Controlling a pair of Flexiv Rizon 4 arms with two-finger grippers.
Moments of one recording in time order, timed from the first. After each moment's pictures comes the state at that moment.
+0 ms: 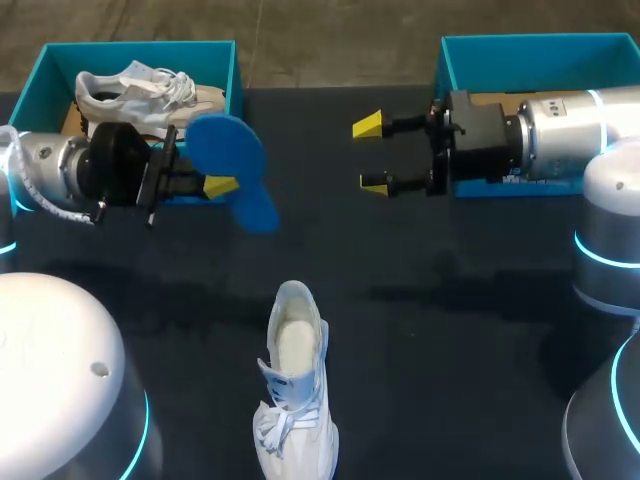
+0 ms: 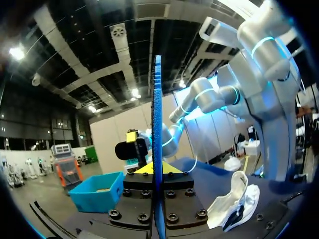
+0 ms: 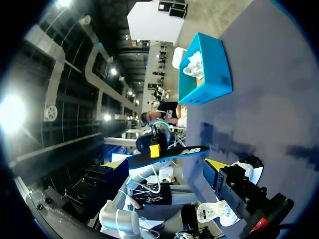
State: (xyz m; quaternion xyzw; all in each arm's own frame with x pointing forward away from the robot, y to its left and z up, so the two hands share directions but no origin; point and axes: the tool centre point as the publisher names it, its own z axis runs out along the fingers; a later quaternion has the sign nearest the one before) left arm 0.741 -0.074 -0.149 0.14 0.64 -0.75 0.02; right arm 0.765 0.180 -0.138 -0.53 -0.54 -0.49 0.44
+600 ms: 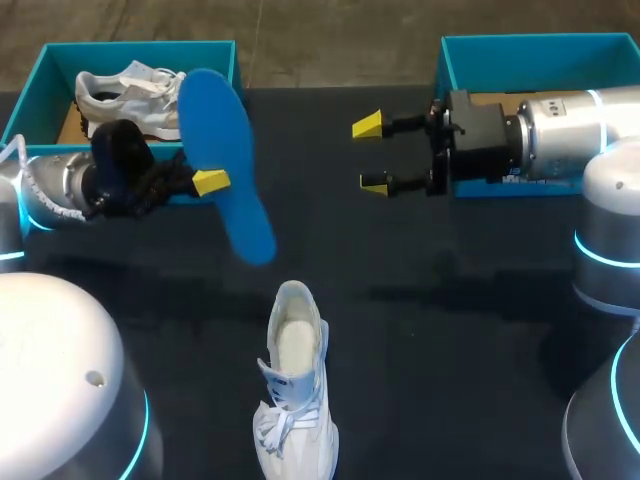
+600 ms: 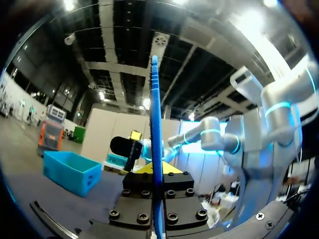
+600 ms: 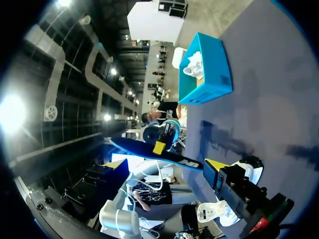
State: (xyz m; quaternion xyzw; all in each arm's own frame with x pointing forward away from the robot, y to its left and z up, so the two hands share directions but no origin) left arm 0.741 -0.062 -0.148 -0.01 0.59 -0.79 -0.18; right arm 0.766 0.181 -0.138 -0.53 -0.54 -0.49 0.44
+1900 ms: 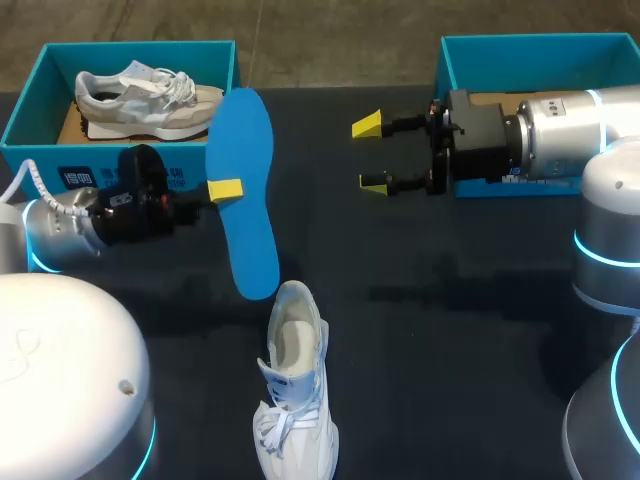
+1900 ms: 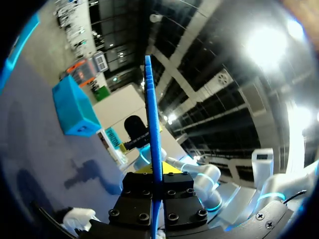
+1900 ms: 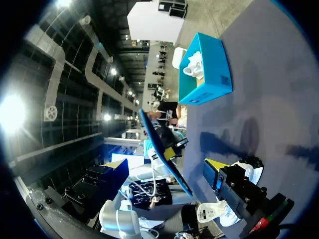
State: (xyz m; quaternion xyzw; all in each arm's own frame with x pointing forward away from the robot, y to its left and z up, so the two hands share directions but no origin) left arm 0.731 -0.079 -0.163 -0.30 0.51 -0.70 -0.41; right arm 0.766 0.181 -0.138 -0.53 -0.54 -0.49 0.44
